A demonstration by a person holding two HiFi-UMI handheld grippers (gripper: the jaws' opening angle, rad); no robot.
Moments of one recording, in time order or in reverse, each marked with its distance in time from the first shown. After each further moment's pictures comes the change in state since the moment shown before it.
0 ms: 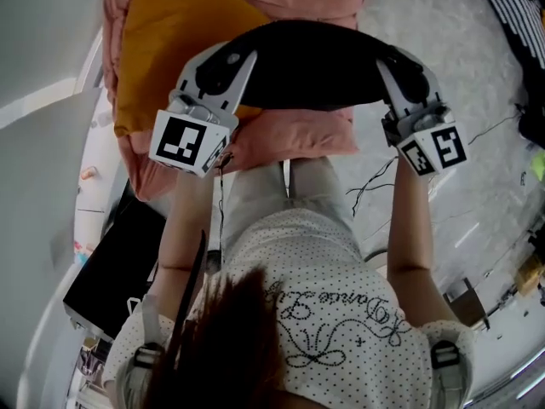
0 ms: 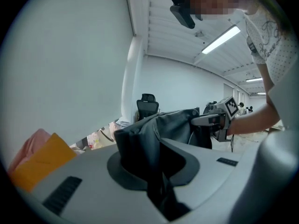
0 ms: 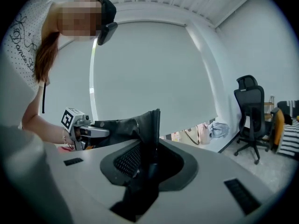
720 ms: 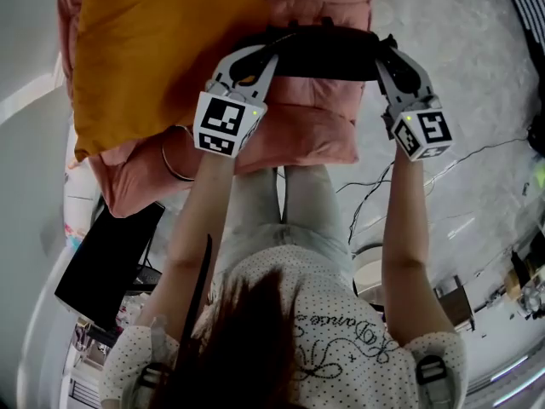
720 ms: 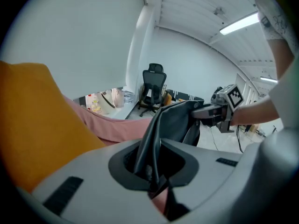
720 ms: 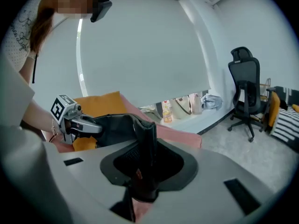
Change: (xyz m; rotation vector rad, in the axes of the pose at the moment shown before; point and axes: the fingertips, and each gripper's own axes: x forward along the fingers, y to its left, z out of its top) left arm 0.108 -0.018 -0.200 -0.119 0.303 0.049; right arm 0.033 -0.104 -0.199 0.058 0.262 -0.038
